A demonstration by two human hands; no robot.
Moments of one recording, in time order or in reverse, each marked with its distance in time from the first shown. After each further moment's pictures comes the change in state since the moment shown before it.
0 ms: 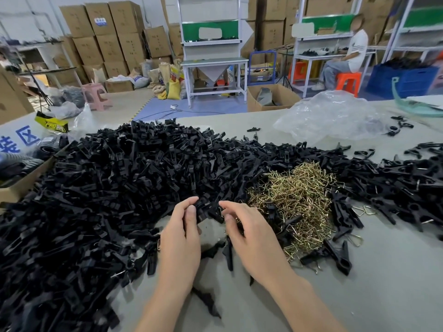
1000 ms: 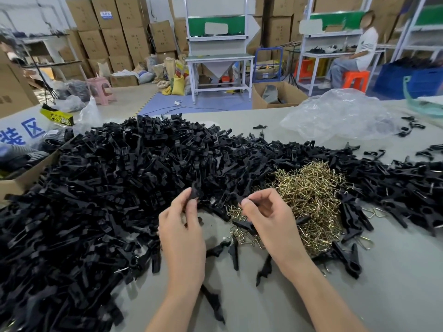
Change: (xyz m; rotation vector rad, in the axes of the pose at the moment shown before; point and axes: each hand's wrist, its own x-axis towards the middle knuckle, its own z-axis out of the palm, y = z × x) left_hand 0.002 0.008 0.008 -0.110 0.214 -0.093; right_hand 0.016 -0.003 -0.018 0.695 0.113 0.350
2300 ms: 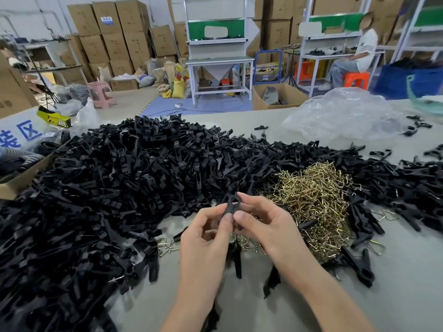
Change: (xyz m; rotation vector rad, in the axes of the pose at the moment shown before) left_hand -0.019 0.016 0.006 -0.286 -0.277 -0.043; right_hand 0.003 0.004 0.003 0.255 -0.191 0.109
